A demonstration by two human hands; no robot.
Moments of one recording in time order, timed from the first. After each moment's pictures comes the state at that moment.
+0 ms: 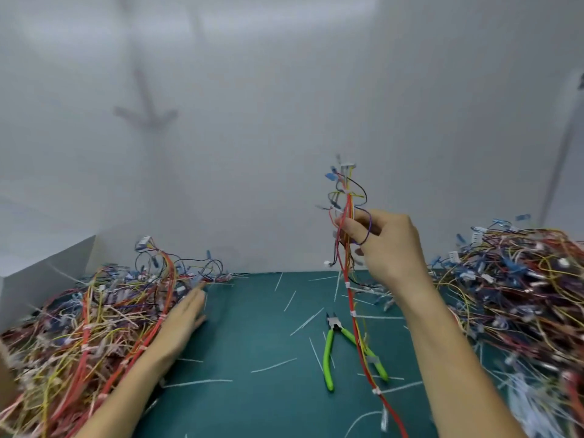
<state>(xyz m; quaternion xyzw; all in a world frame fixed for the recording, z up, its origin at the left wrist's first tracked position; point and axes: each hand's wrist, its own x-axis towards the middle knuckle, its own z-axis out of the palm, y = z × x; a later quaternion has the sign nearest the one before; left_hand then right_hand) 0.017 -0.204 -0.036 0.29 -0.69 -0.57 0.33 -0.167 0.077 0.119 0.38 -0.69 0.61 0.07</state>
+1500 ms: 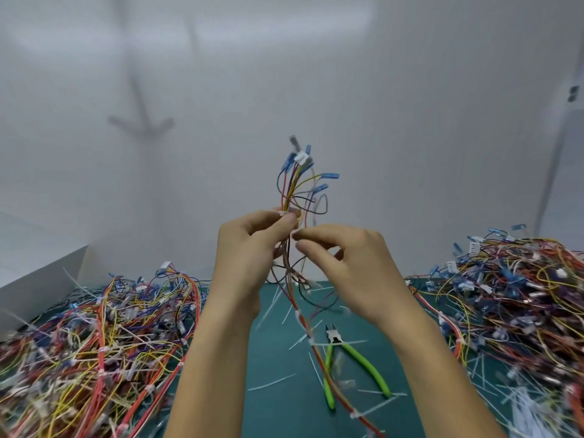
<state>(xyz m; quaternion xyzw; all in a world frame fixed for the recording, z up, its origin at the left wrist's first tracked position) -0.033 -0.033 0.146 0.16 -0.65 -0.59 0.46 -0.131 0.073 0.129 0.53 -0.69 0.48 0.14</state>
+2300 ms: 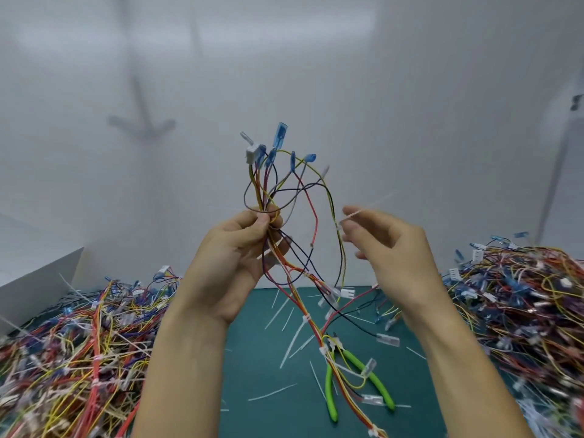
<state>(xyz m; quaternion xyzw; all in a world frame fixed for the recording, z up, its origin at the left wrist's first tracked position) -0.016 -0.055 0.154 0.02 -0.54 -0.77 0.35 -0.154 0.085 0.134 0.39 -0.64 0.66 0.02</state>
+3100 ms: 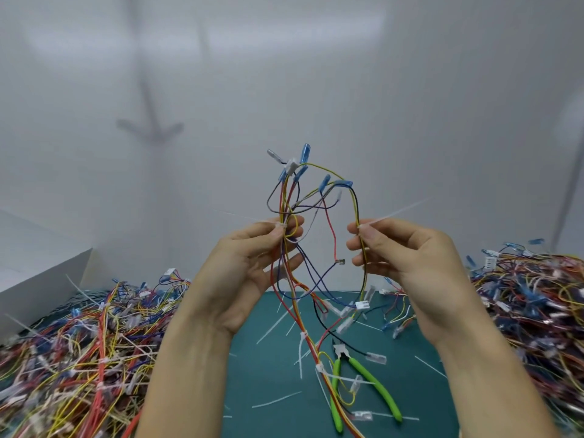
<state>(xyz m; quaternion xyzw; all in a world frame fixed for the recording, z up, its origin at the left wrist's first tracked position) -0.019 -0.059 0.149 0.04 -0.56 -0.77 0.31 -0.153 0.096 0.140 0.39 -0.55 0.73 -0.09</state>
